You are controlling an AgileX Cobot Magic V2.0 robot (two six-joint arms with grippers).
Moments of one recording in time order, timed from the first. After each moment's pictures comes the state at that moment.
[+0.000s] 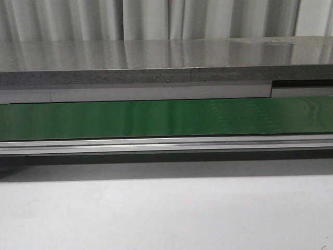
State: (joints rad) left arm 0.01 0.14 -0.23 -0.50 0.22 0.44; right arm -0.39 1.81 -1.38 0.04 0.62 -0.22
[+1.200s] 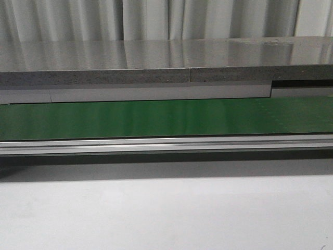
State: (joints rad) left arm 0.01 0.14 -0.23 -0.50 0.22 0.44; right arm 0.04 0.79 -0.76 0.16 0.30 -0.22
